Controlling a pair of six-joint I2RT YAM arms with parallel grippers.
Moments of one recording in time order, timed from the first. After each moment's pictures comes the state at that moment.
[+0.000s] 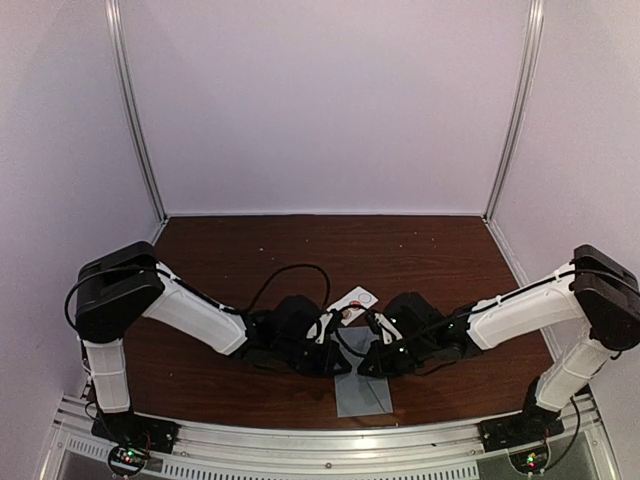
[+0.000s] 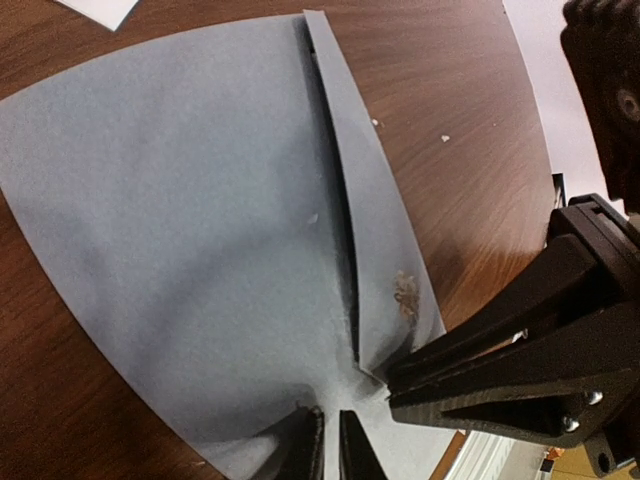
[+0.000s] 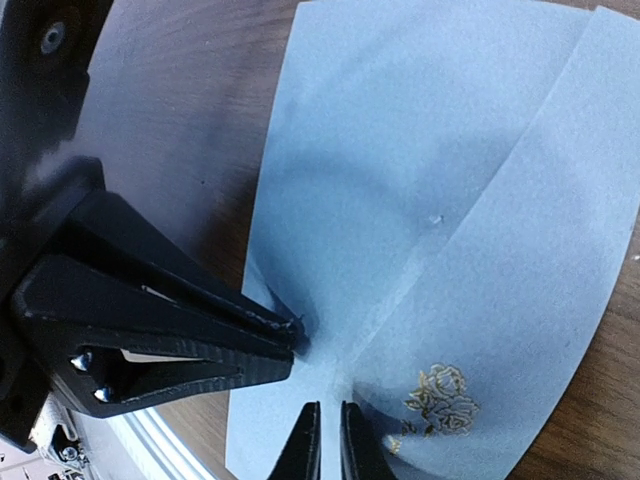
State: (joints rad) left arm -1.09 1.96 0.92 0.32 0.32 -0.88; right arm 0.99 1.59 0.67 0.03 -0.24 0.86
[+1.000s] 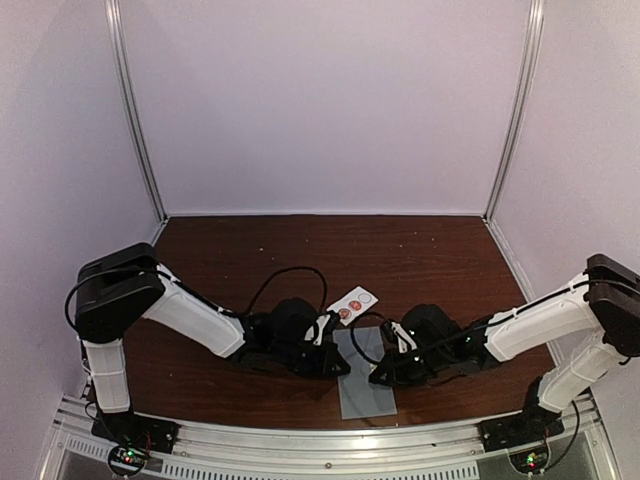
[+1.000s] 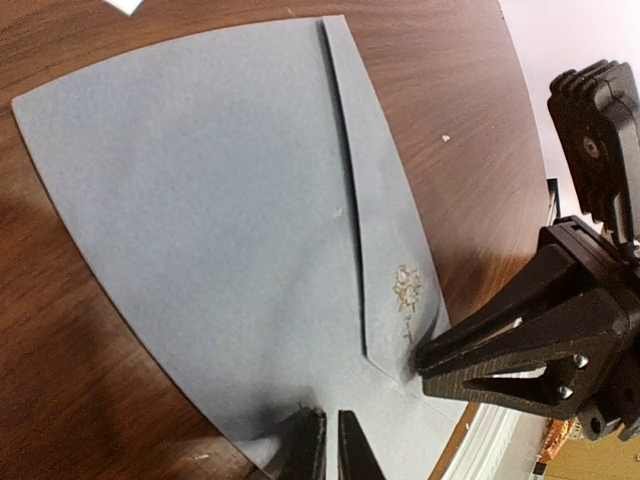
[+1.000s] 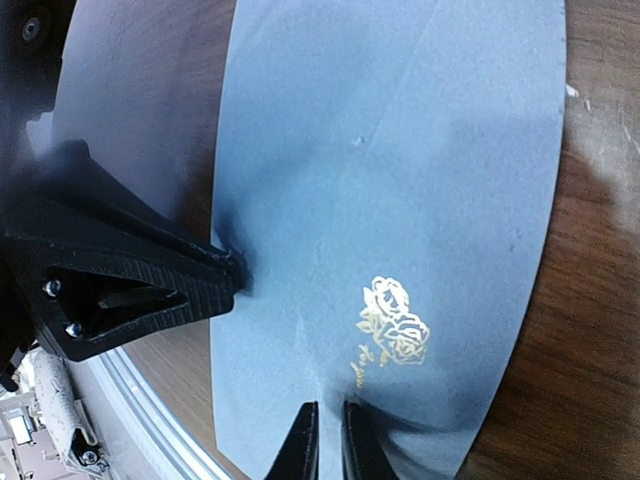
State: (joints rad) left arm -1.09 1.96 0.89 0.37 0.32 -0.91; right arm 0.99 1.49 0.51 0.13 -0.24 0.96
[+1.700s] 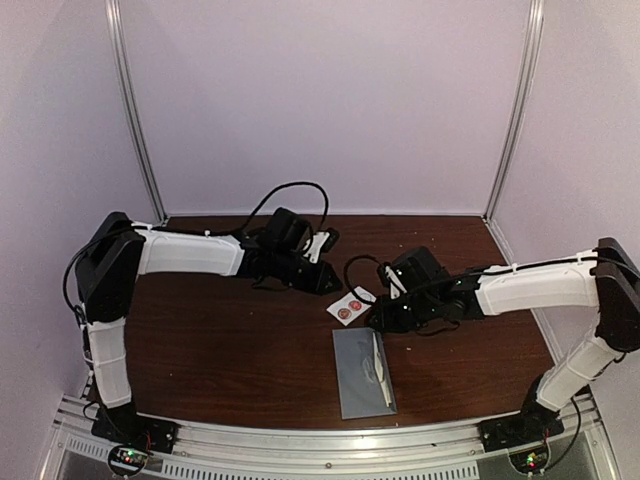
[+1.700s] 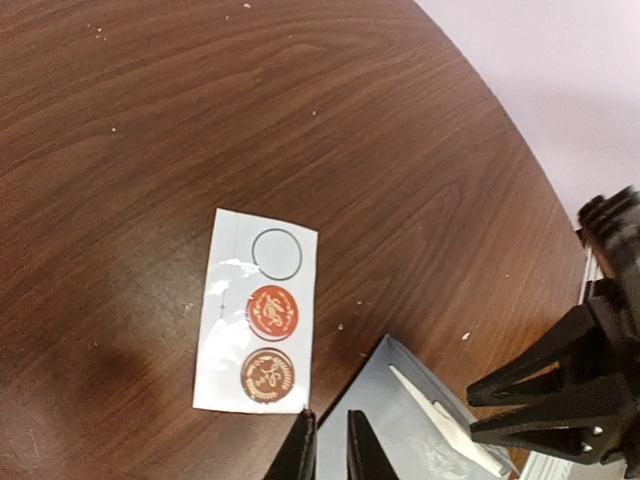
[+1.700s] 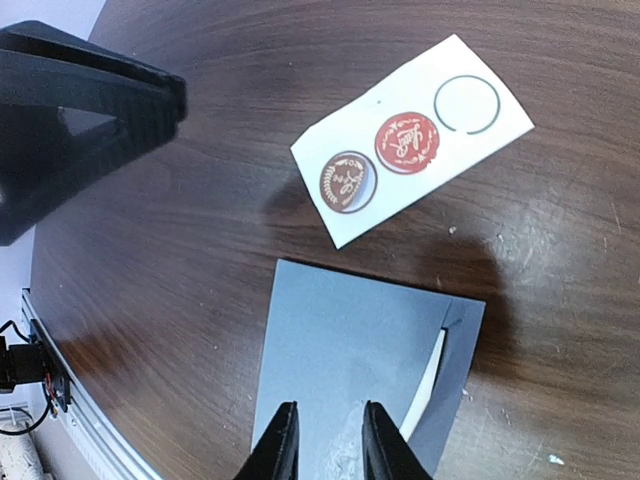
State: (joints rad) left arm -0.81 1.96 1.36 -0.11 0.37 -0.41; right arm 0.85 1.51 0.84 -0.17 -0.09 0.75
